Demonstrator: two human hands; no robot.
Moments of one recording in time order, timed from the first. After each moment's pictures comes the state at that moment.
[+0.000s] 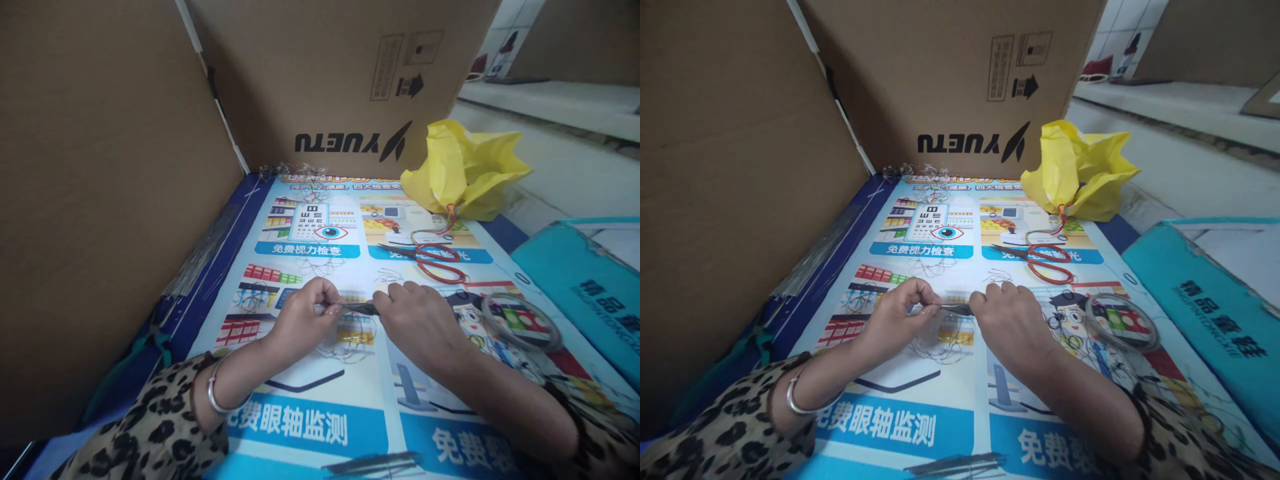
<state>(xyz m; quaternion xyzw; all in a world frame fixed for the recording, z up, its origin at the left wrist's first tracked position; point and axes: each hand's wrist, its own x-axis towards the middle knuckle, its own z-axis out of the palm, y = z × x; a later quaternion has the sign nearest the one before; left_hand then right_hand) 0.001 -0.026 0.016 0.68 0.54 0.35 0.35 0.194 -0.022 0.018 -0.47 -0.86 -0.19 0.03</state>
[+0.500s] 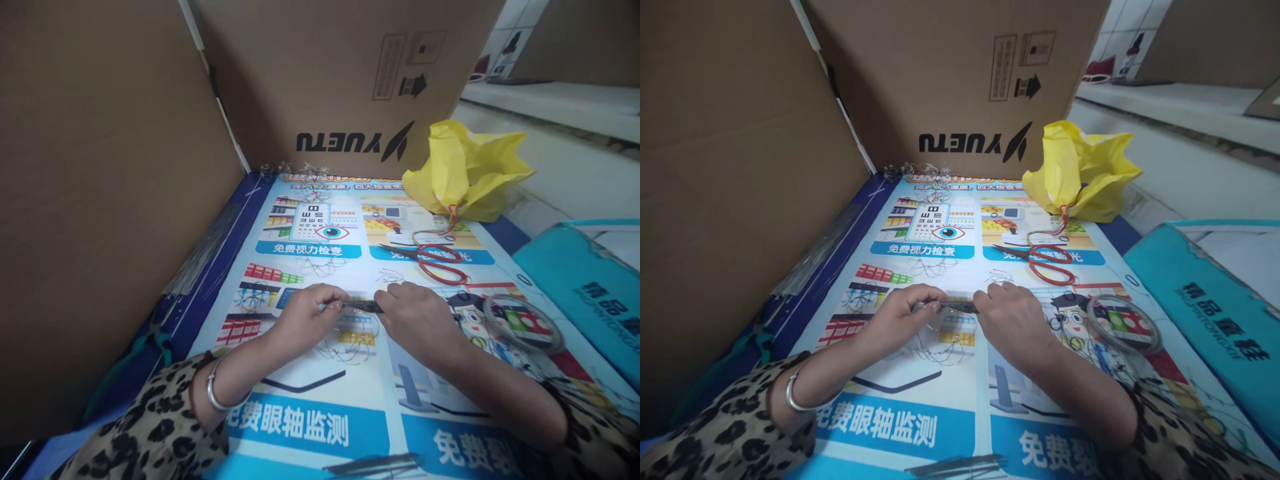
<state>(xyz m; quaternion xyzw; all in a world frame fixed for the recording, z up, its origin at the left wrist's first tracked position) -0.003 -0.020 0.018 0.72 0.49 0.32 0.37 0.200 -0.015 0.008 -0.48 -0.86 -0.15 0.04</state>
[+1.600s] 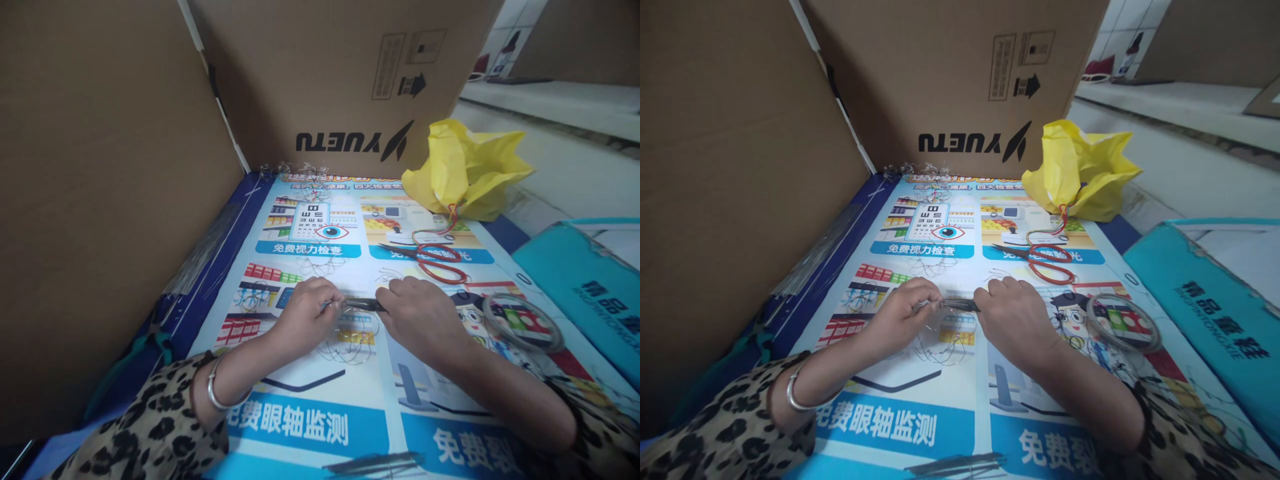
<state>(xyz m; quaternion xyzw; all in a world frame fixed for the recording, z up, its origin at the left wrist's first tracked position) -0.002 -0.017 0.015 0.80 0.45 0.33 0.24 0.199 -0.014 0.017 -0.47 -0.86 -0.17 0.06</state>
